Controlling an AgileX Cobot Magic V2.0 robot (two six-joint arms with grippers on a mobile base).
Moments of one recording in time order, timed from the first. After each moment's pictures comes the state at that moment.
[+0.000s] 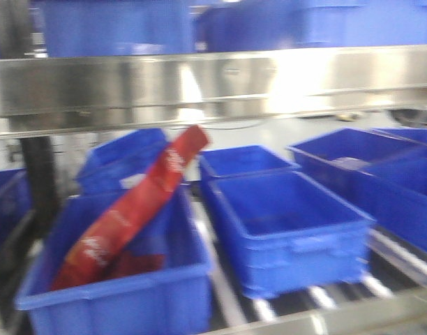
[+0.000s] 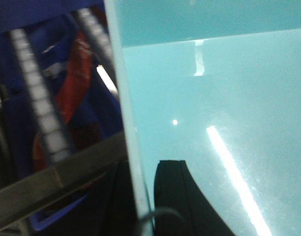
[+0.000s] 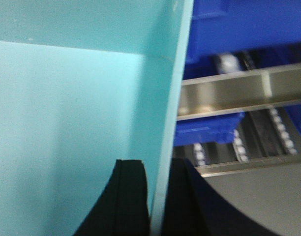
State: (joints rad) left arm -0.47 1.52 -1.82 0.21 1.06 -0.29; right arm 0.15 1.40 -1.66 0.06 1.03 0.13
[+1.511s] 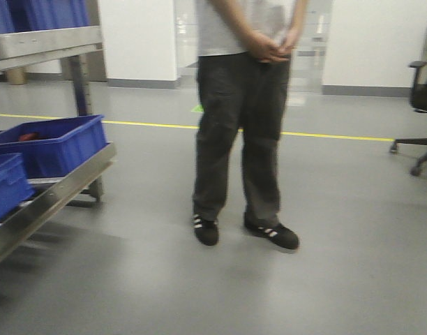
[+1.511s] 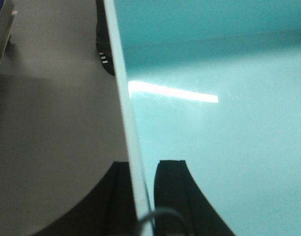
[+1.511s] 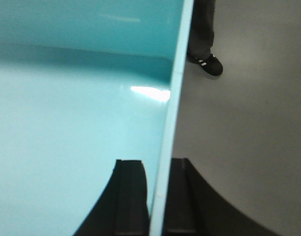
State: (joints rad) left arm -0.47 1.52 -1.82 0.21 1.06 -0.29; right arm 0.15 1.40 -1.66 0.06 1.03 0.13
